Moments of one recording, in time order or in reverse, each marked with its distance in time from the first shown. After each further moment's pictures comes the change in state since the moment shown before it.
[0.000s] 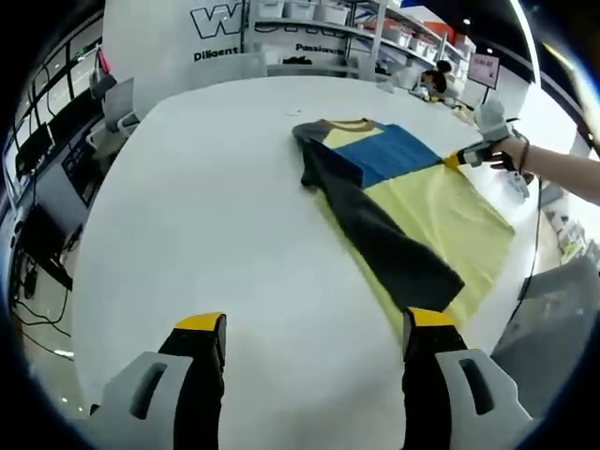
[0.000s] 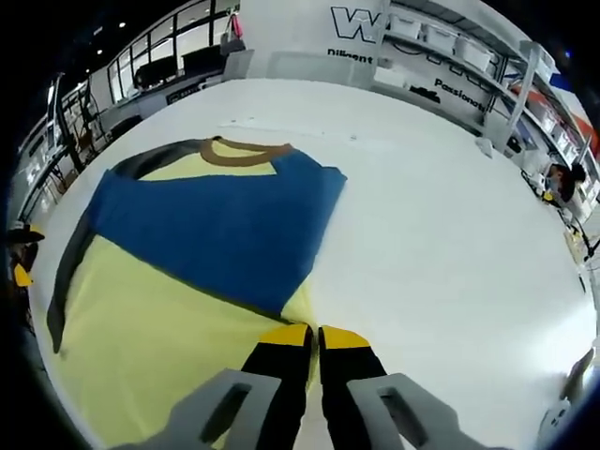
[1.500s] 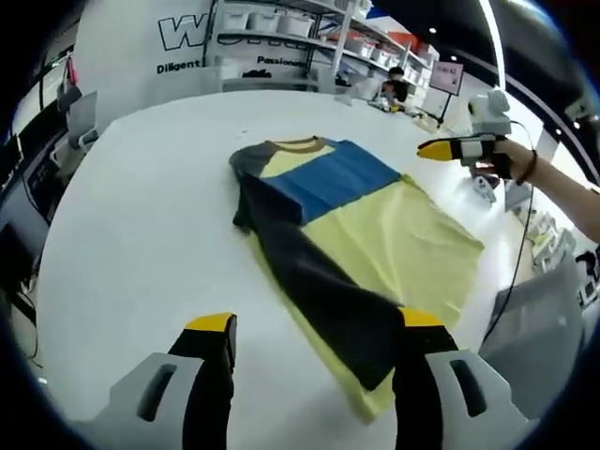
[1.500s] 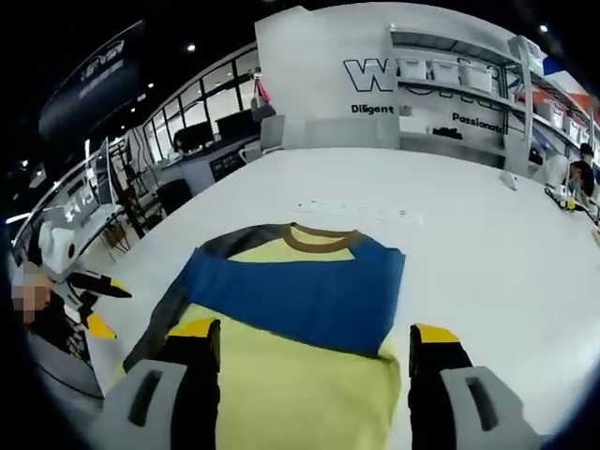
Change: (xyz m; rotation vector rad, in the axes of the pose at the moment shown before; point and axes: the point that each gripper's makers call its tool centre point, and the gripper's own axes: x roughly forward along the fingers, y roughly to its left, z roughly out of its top) left arm 0.007 -0.045 0.027 0.063 -0.069 -0.122; right arm -0.041 -0.010 0.039 0.046 -0.174 0.035
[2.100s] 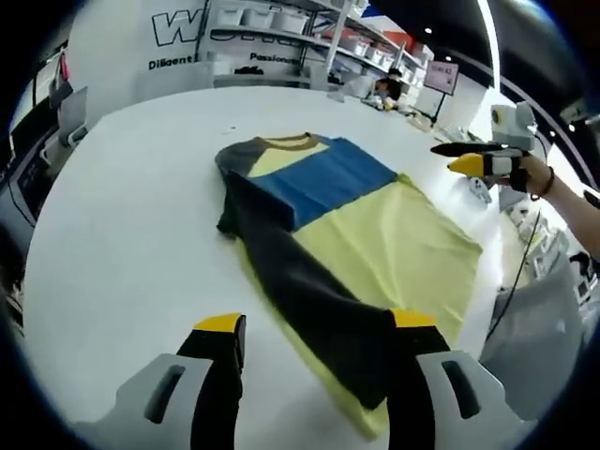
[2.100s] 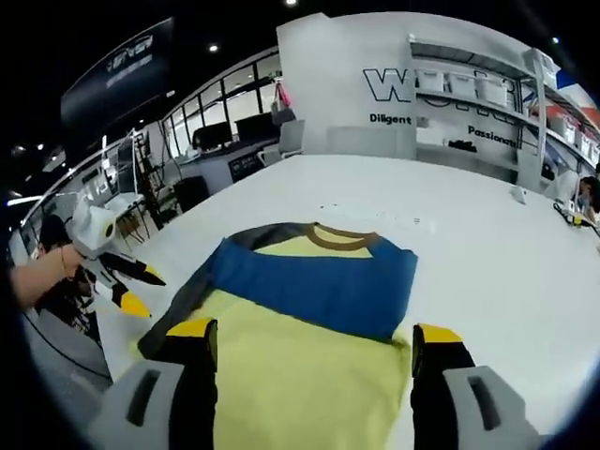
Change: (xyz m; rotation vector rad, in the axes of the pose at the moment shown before) left arm 0.018 -0.017 0.009 0.009 -0.004 -0.082; right arm -0.018 0.047 0.019 -0.005 -0.052 0.130
